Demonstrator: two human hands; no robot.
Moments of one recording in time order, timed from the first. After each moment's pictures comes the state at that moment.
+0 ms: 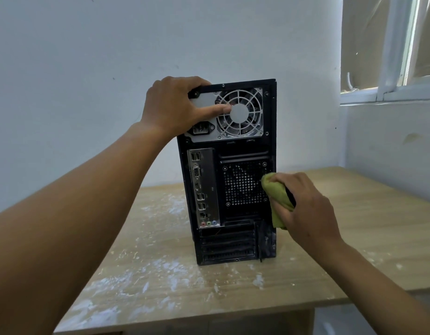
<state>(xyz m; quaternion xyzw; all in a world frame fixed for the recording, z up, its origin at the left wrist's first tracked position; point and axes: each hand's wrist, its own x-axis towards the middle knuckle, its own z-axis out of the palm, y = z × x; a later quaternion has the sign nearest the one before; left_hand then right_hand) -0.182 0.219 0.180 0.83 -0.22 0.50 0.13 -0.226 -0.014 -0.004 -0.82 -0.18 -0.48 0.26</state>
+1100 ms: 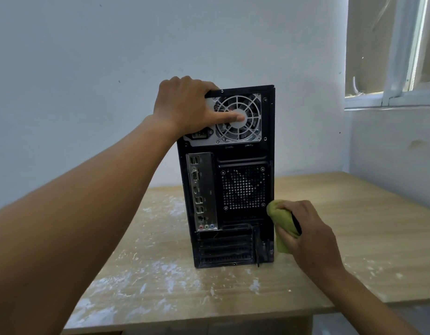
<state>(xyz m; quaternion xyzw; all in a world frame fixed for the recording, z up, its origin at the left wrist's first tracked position) -0.181 0.196 0.195 0.86 -0.16 0.47 -0.06 -0.216 -0.031 -0.051 -0.82 -0.19 -0.46 0.29</state>
